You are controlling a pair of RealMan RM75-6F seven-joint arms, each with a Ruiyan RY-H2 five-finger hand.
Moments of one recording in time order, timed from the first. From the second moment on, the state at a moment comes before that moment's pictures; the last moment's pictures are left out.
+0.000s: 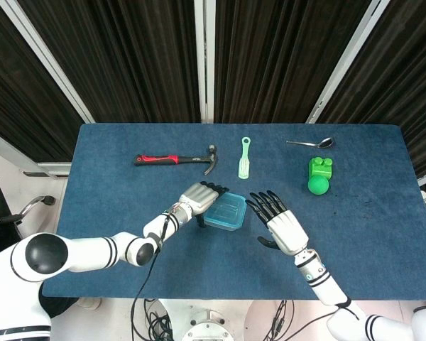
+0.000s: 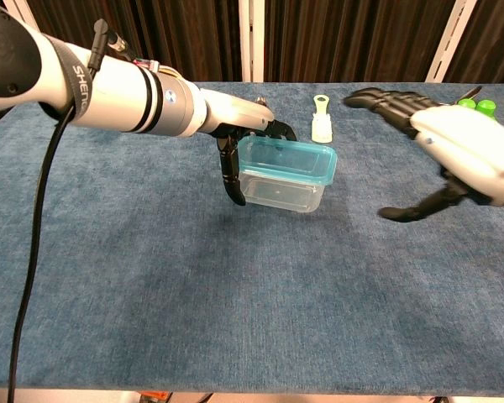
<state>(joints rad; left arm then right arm) -1.37 -1.62 -0.04 -1.34 0.58 0.56 0.33 0.46 -1.71 0.06 -1.18 -1.71 1.34 0.03</state>
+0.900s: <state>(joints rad) -1.31 -1.61 -0.04 -1.48 0.59 0.69 0.40 0.53 -1.80 0.05 -1.10 -1.73 1.38 0.14</state>
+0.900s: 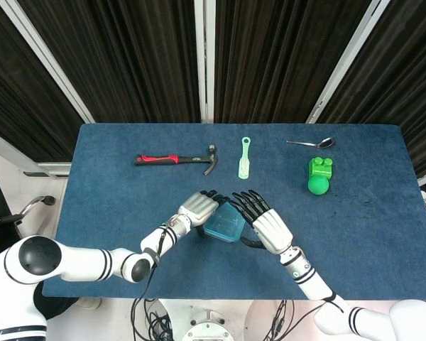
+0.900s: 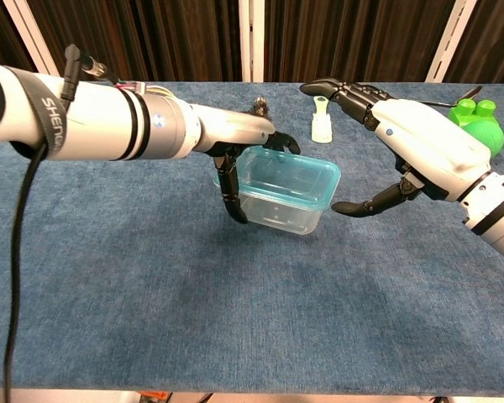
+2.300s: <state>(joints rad) -1.33 -1.62 -0.06 -1.50 0.46 0.76 0.52 0.55 -1.86 0.01 -1.03 -1.74 1.41 0.20</state>
